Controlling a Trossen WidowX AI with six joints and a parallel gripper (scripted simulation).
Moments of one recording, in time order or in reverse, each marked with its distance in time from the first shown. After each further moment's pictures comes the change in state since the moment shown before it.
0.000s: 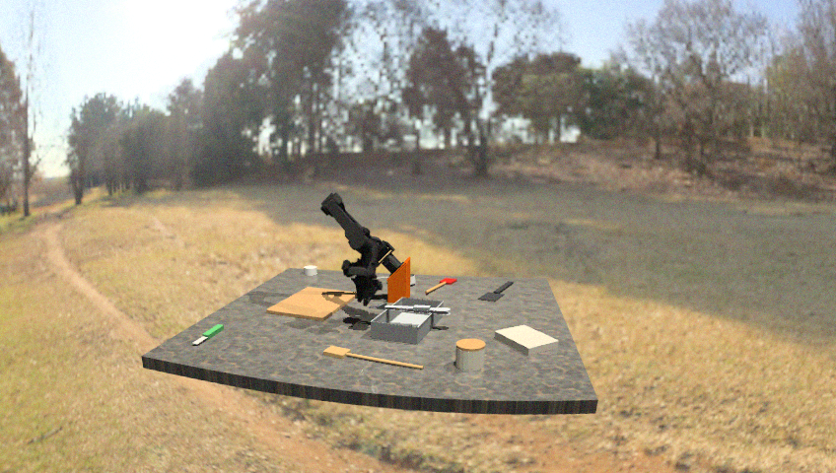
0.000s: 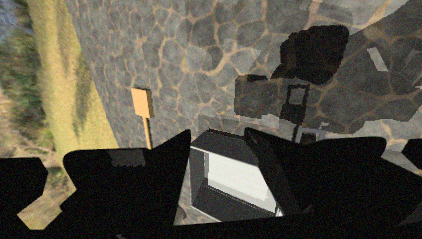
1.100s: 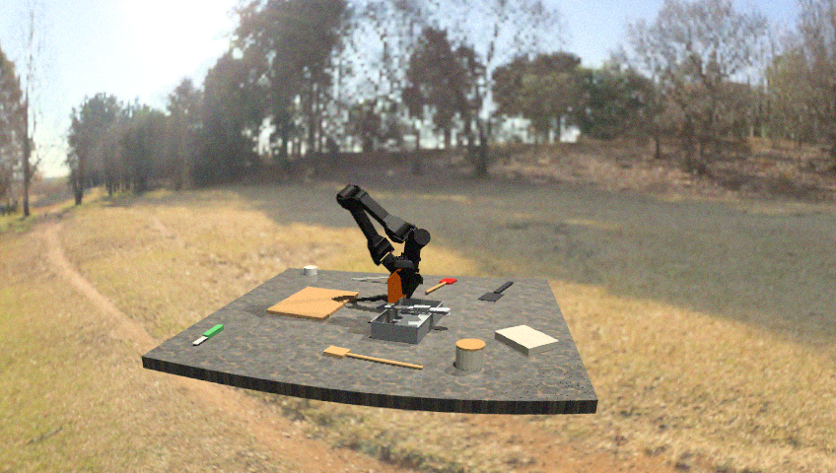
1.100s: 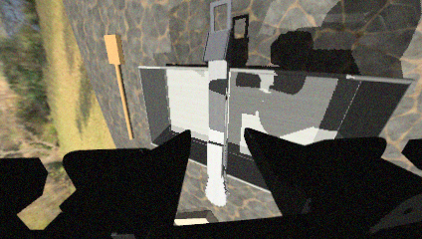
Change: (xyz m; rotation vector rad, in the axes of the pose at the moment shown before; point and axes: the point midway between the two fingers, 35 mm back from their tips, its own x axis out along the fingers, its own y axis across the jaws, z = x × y) arm -0.057 -0.087 -0.122 -0.016 0.015 0.020
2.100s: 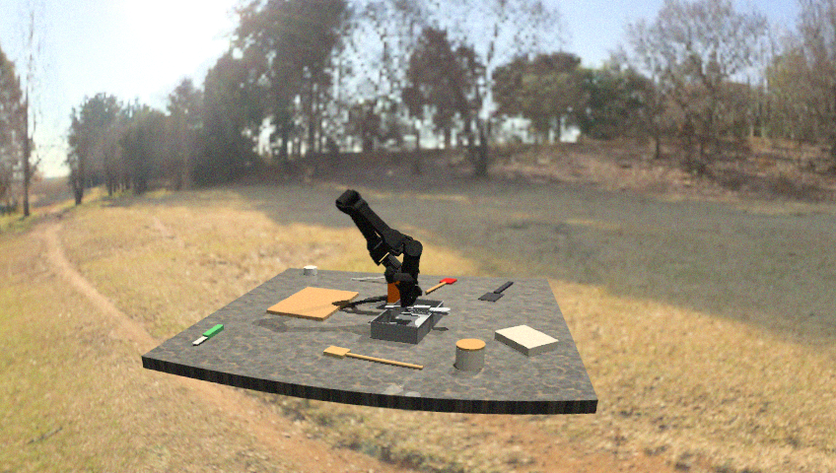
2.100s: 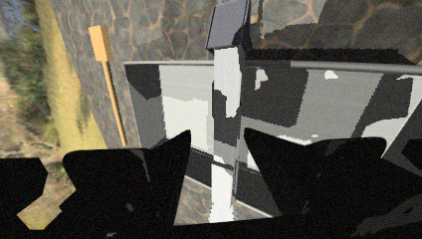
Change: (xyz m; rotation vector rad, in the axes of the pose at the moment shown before) arm 0.046 0.003 -0.002 0.006 0.001 0.002
